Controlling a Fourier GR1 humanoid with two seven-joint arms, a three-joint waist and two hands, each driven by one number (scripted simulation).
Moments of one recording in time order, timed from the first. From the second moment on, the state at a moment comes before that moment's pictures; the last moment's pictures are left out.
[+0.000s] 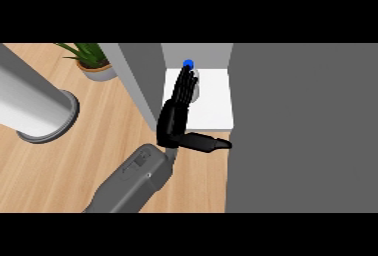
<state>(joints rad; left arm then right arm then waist) -0.62 0.01 -0.54 -0.99 0.66 0.35 -0.63 0.97 -0.06 0.20 -2.45 -0.15 0.39 -0.22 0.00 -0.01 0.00</state>
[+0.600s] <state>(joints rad) -0.29 0.18 -0.64 -1.42 0.64 0.32 -0.53 0.97 -0.19 0.25 -2.48 -0.05 0.49 -0.22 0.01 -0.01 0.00</state>
